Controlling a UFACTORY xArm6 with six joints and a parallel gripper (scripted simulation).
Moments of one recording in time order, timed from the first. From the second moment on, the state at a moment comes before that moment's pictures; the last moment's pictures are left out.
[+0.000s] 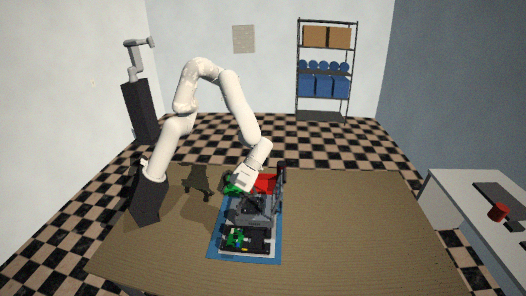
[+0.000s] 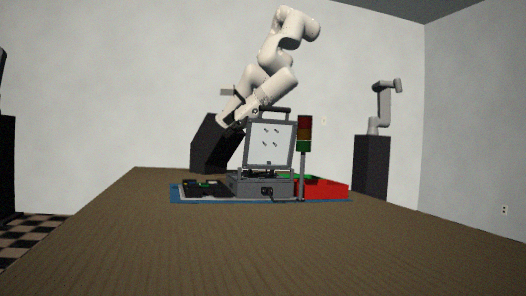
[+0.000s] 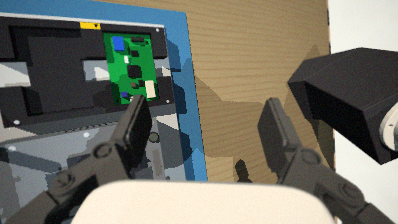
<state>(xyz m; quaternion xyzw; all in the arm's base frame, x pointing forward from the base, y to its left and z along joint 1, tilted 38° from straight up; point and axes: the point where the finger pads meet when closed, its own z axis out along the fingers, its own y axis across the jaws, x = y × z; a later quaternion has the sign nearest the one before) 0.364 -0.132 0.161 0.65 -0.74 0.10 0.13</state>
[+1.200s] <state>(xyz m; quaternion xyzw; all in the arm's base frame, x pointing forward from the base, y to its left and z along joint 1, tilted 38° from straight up) 0.320 -0.168 0.166 0.11 -0.99 -0.03 0.01</state>
